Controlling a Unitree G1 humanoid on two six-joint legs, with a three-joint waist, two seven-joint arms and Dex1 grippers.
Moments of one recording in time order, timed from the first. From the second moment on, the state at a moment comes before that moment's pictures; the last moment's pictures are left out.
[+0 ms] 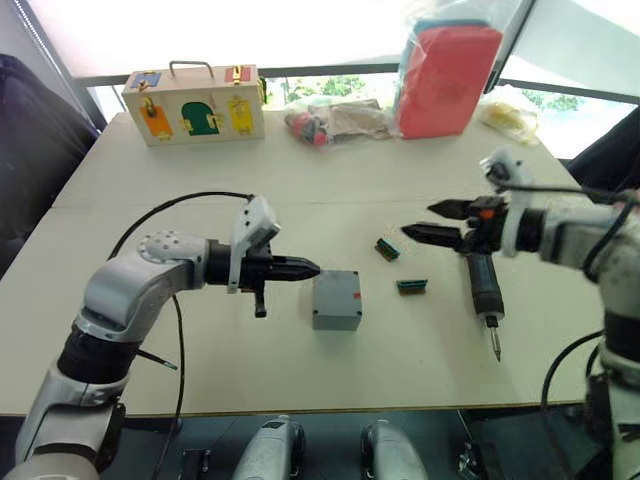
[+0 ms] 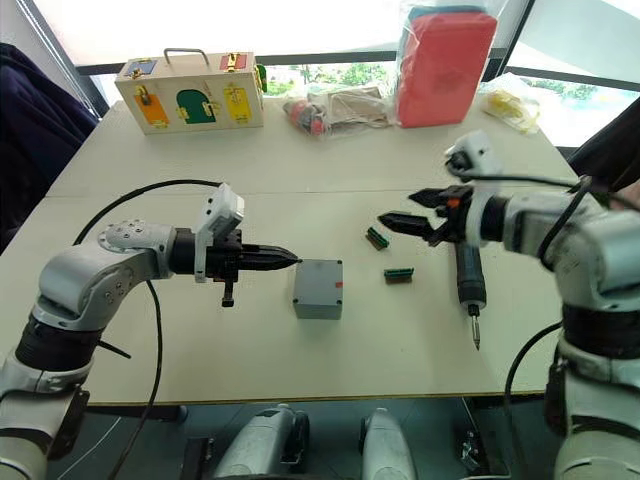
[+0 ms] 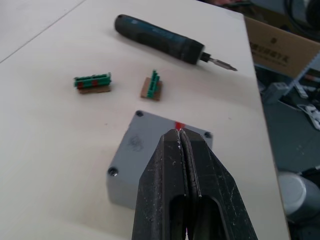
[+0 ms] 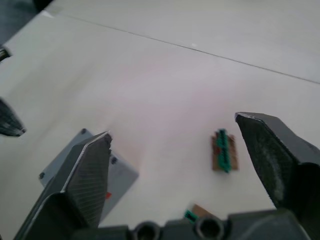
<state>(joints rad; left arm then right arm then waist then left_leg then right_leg) -0.61 0.67 -0.16 -0.30 -0.60 0.80 -1.07 -0.78 -0.88 -0.18 -0.20 0.66 1.45 0.68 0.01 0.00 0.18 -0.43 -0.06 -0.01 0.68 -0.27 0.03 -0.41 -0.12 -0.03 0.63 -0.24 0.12</state>
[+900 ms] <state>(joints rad) -0.57 0.68 -0.24 -0.34 -0.47 0.66 -1.10 -1.00 -1.03 0.53 0.46 0.50 1.47 0.82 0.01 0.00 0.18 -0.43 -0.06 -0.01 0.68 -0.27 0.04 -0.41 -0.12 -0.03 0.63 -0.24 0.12</state>
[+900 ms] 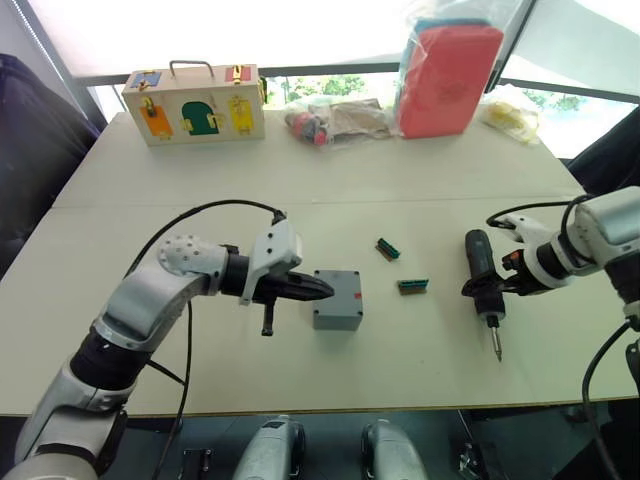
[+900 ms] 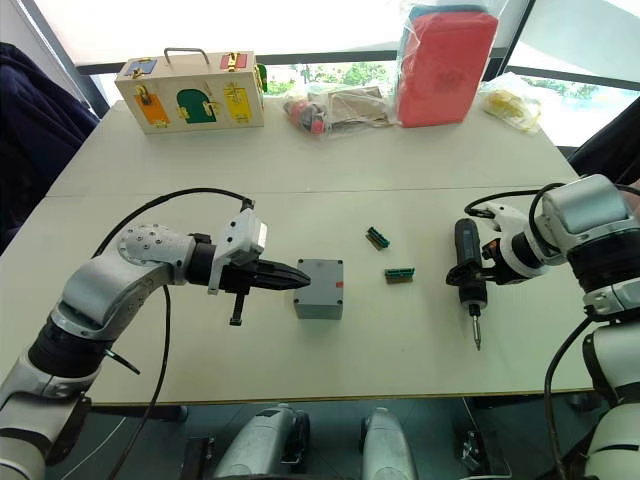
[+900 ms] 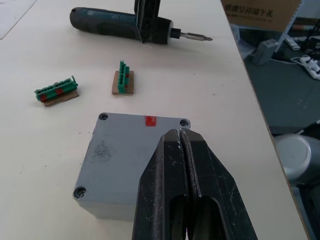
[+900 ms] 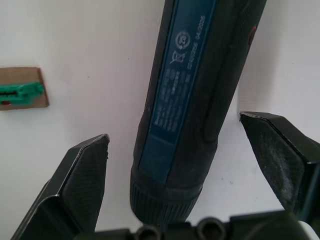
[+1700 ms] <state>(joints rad) -0.62 0.70 -0.17 -0.15 -0.50 0.71 -1.15 -0.84 -0.57 -0.44 0.09 0.57 1.00 0.47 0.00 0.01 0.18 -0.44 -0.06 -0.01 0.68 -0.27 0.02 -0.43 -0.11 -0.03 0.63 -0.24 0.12</state>
